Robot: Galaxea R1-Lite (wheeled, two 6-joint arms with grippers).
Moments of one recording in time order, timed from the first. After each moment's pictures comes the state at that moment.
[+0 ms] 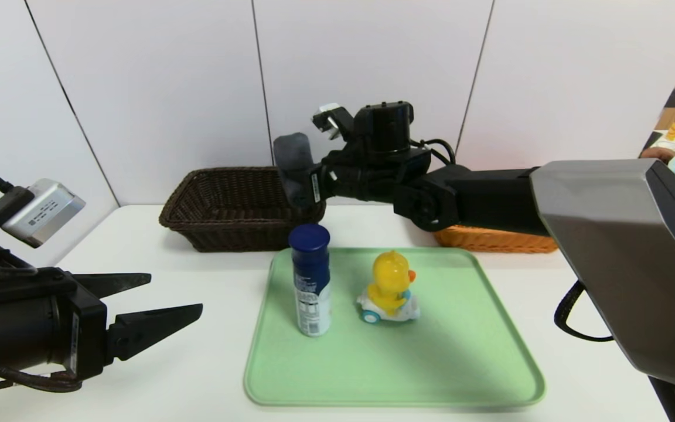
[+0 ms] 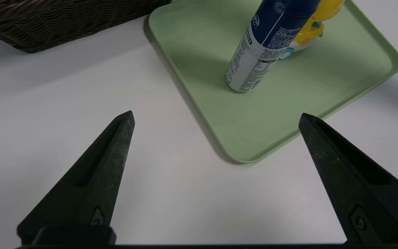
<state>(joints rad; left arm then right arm) -0.35 1.10 -0.69 0.02 -0.26 -0.06 0.64 2.34 -1.96 -0.23 0.30 -0.07</state>
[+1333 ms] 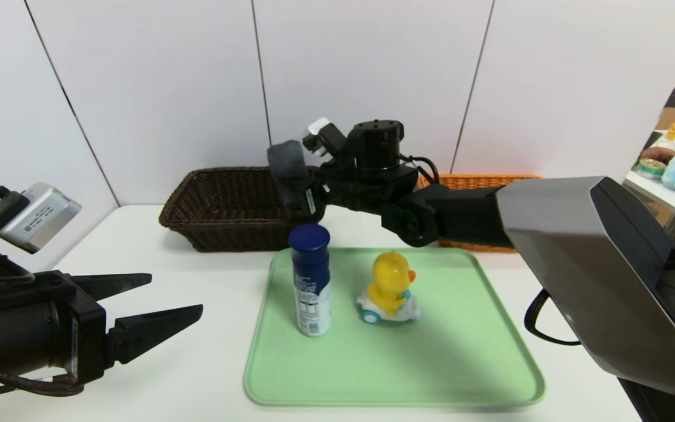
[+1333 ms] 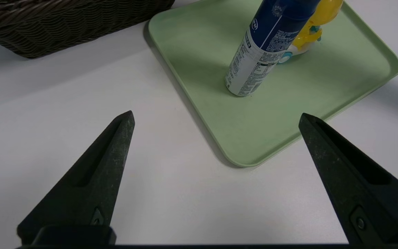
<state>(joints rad) -0.35 1.09 -0.65 -0.04 -0.26 -0.06 0.64 2.41 -1.97 -0.35 0.29 -0.21</state>
